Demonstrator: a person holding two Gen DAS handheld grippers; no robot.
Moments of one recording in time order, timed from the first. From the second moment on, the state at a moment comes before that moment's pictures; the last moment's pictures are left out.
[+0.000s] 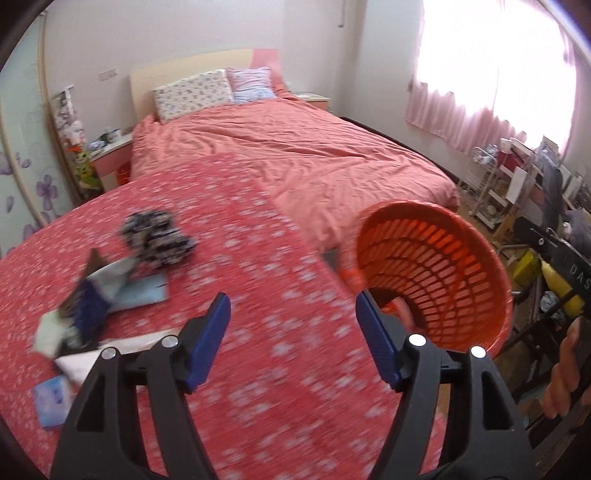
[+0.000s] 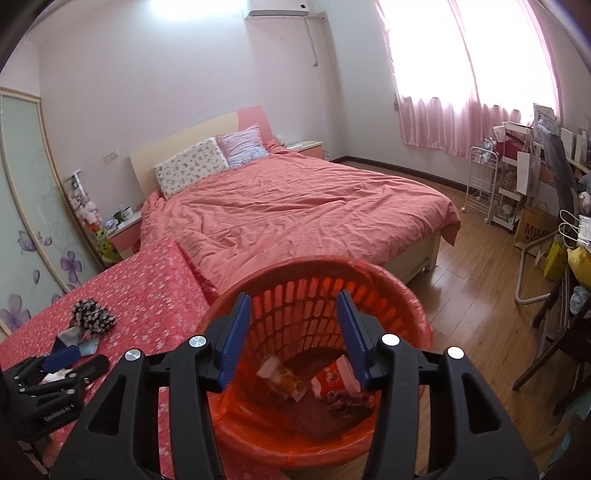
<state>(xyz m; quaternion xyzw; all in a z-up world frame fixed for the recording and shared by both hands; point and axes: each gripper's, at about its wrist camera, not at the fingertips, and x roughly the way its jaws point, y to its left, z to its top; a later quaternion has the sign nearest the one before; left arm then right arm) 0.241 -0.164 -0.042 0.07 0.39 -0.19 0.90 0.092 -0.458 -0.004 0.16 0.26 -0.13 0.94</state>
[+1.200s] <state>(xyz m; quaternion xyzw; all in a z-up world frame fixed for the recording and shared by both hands) 0.234 0.083 -0.101 0.00 0.45 0.02 0.89 0.127 -0.225 -0.036 0.06 0.35 0.09 0.93</state>
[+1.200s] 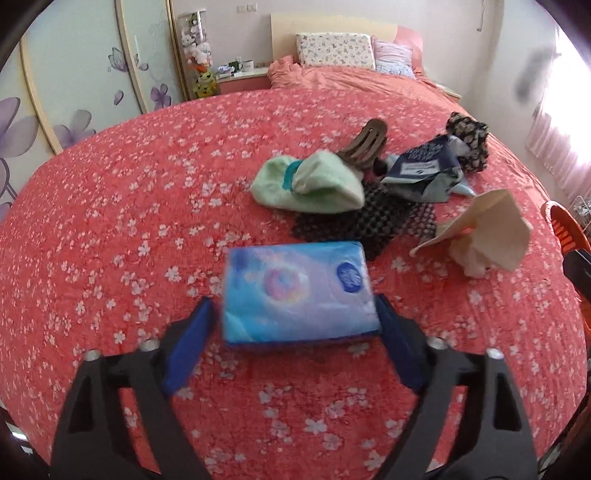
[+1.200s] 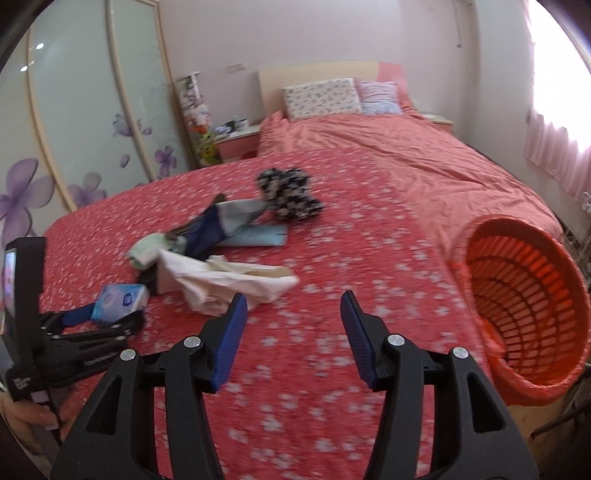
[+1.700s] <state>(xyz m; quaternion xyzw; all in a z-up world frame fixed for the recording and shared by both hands) 0.250 0.135 -0.099 -0.02 0.46 0.07 0.89 0.172 -0.153 -0.048 -0.04 0.37 0.12 0.92</state>
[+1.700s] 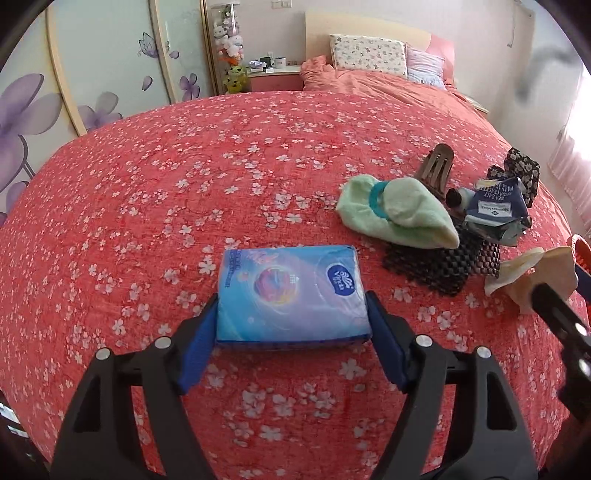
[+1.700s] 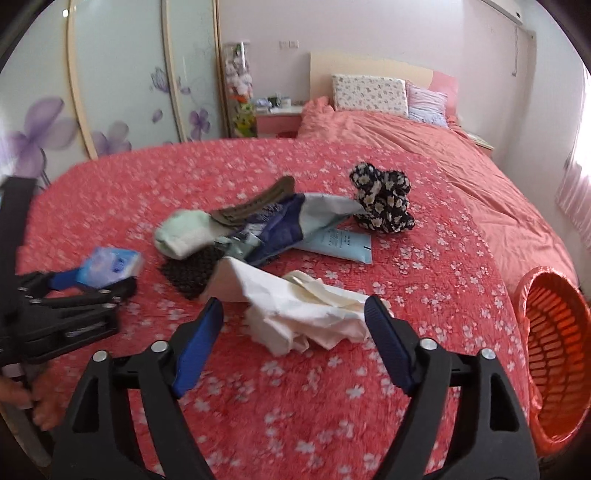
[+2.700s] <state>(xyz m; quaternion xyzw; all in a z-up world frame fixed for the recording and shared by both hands) 0.268 0.123 -0.100 -0.01 0.44 0.04 0.90 0.191 -0.236 -0.066 0.07 0.41 0.06 0.91</state>
